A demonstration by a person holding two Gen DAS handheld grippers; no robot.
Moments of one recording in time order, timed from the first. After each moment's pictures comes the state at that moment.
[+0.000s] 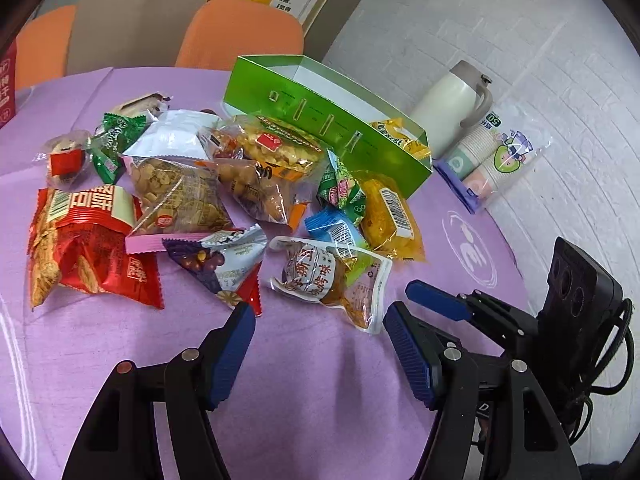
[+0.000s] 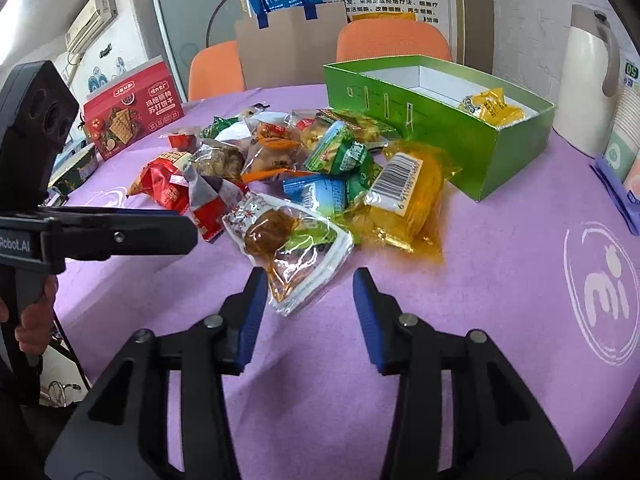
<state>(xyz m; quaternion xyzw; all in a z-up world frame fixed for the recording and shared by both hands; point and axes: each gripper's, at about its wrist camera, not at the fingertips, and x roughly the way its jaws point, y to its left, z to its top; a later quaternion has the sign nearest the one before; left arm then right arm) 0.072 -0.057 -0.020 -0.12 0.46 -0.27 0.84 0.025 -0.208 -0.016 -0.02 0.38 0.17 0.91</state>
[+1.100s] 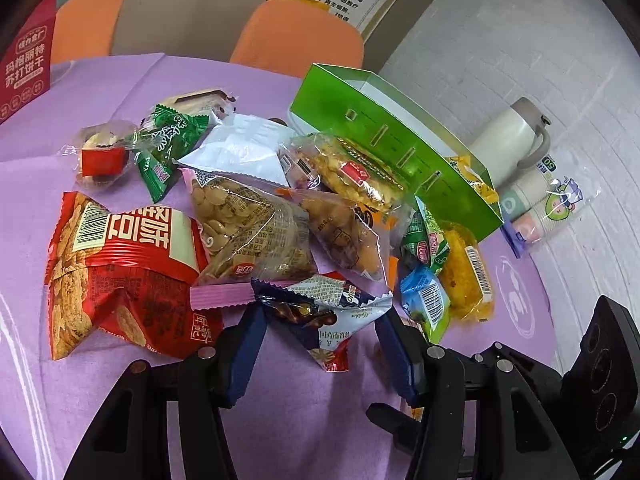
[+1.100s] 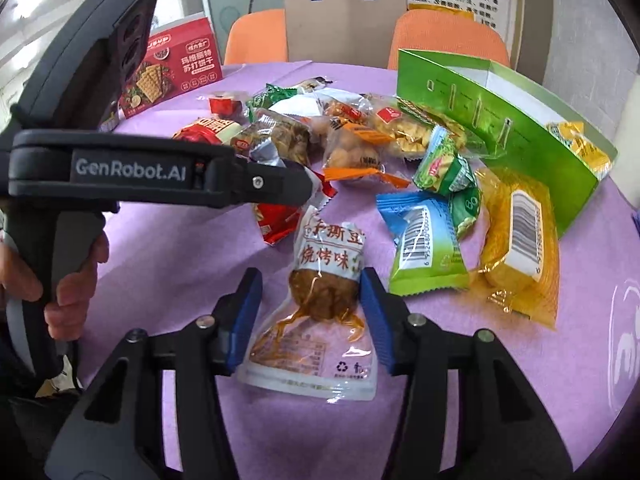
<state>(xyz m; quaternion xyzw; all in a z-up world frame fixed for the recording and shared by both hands) 0.121 -0.037 -0.043 -0.15 0.46 -0.19 0.85 0.047 -0.162 -0.035 -0.05 0.42 0.21 0.88</state>
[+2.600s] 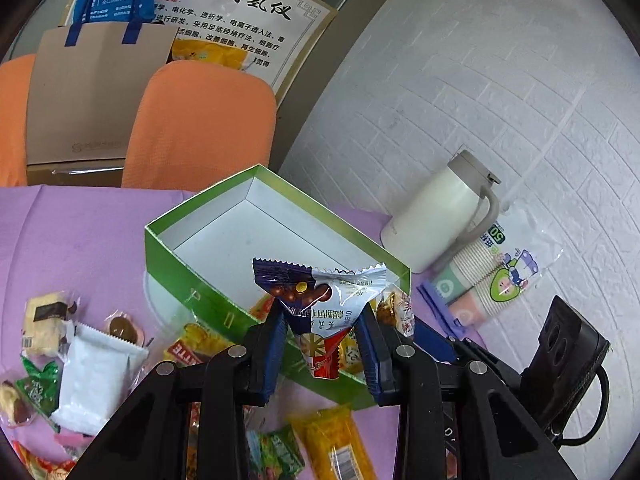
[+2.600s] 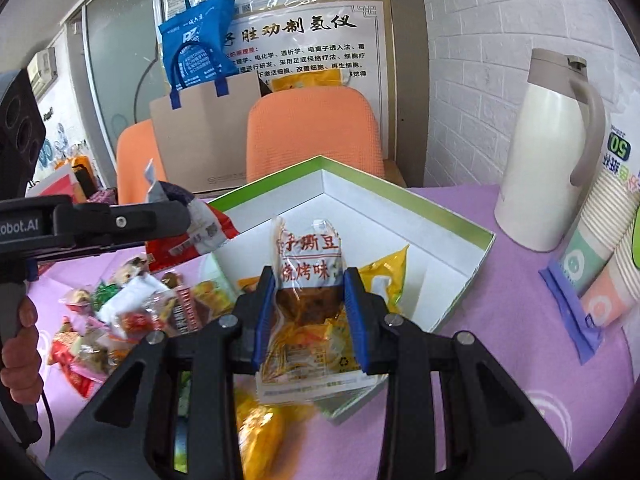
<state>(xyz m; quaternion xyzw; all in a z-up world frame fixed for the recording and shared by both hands) 0.244 -0.141 0.063 -0.15 0.39 -0.28 0.87 0.172 -0.297 0.050 0.01 0.31 0.05 0.95</state>
